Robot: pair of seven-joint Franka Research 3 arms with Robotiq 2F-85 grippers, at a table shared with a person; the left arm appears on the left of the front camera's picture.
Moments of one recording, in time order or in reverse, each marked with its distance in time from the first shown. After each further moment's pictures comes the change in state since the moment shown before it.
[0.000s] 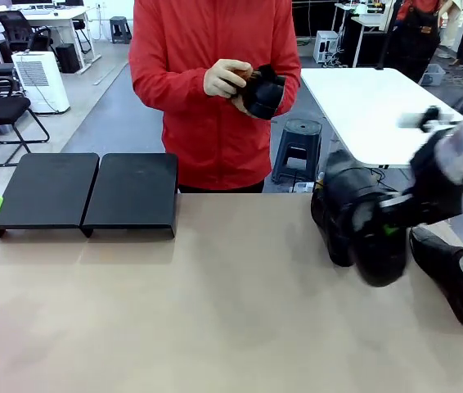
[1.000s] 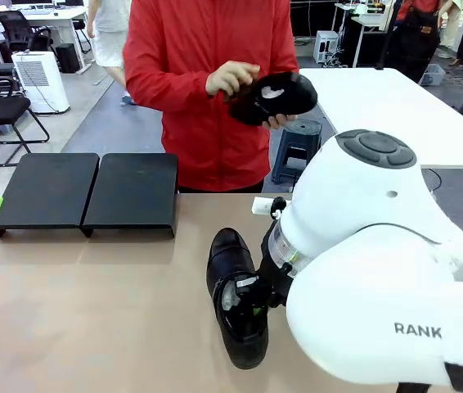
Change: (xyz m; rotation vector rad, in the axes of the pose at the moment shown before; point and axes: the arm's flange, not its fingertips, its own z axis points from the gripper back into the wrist) left arm 0.000 0.000 0.000 0.000 0.000 -0.001; right arm -0.060 0.161 -0.104 0.149 0.197 -0.037
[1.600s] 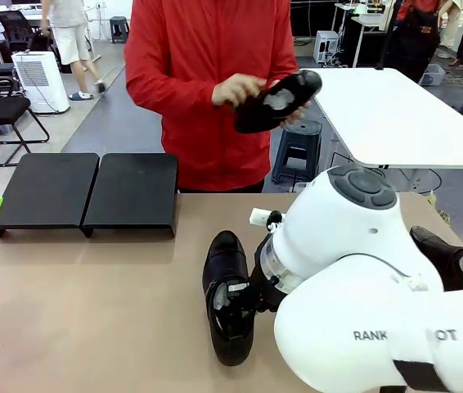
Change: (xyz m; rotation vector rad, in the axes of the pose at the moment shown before) left arm 0.000 0.000 0.000 0.000 0.000 0.000; right arm 0.006 -0.005 -0.052 0.050 -0.025 -0.066
